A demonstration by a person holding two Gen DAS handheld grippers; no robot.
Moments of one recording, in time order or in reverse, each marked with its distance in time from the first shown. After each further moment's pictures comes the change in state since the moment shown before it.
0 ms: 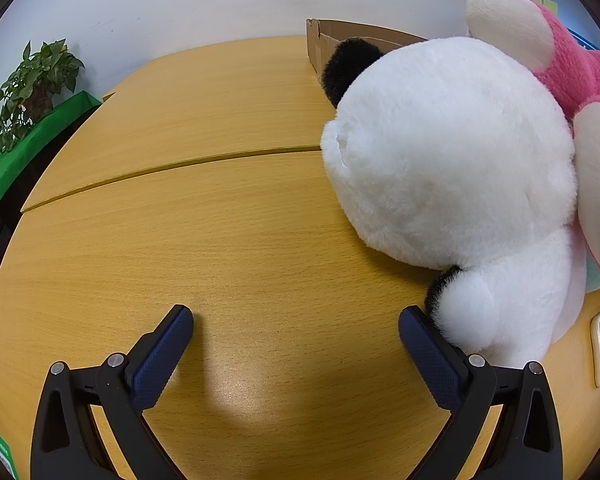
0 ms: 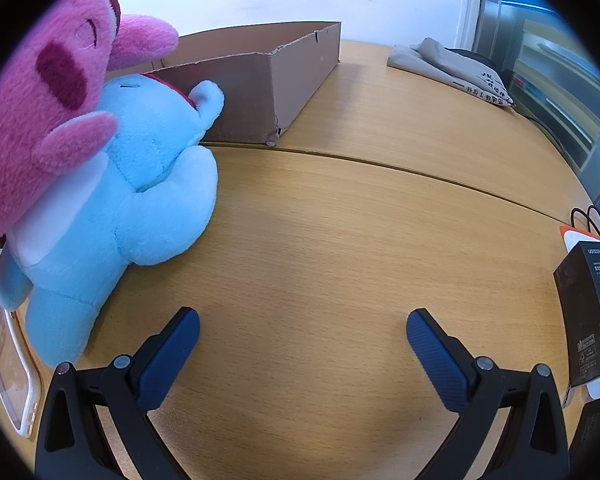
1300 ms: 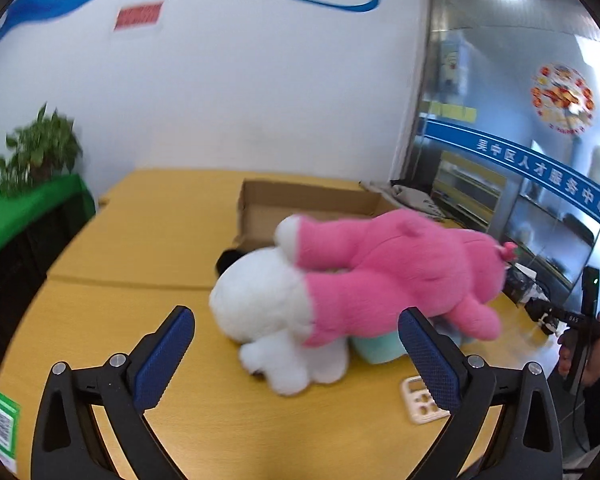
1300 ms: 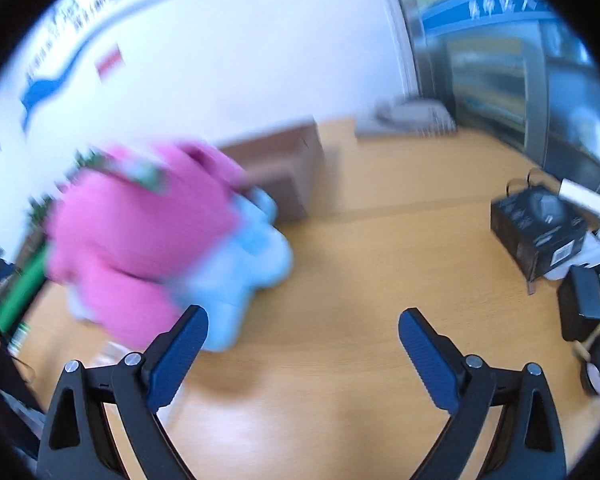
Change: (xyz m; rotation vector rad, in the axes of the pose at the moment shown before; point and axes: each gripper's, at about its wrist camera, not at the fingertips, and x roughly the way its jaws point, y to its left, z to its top) left arm -0.230 -0.054 -0.014 -0.022 -0.455 -0.181; right arm -0.168 0.025 -0.068 0.268 -0.373 0.092
